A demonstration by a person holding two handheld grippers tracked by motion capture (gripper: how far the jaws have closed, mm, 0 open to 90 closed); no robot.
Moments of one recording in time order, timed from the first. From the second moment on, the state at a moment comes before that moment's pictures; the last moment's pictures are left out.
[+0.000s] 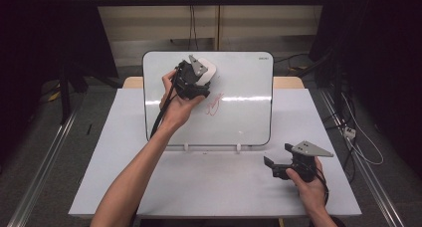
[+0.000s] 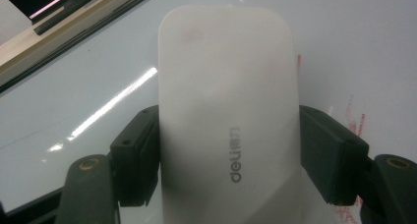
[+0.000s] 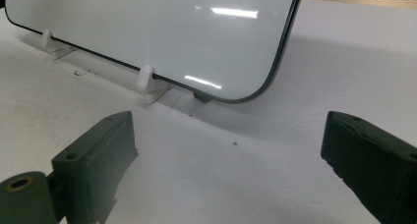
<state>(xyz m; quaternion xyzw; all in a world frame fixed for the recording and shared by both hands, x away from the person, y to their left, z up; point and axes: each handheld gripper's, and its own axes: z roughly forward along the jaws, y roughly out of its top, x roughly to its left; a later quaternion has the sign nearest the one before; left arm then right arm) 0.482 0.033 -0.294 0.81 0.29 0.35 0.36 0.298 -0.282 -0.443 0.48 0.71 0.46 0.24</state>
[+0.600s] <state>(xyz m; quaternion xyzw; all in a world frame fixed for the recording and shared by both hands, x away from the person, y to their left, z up) 0.475 0.009 -0.303 0.83 0.27 0.34 0.35 0.298 -0.282 -0.443 0.48 0.71 0.46 0.23</state>
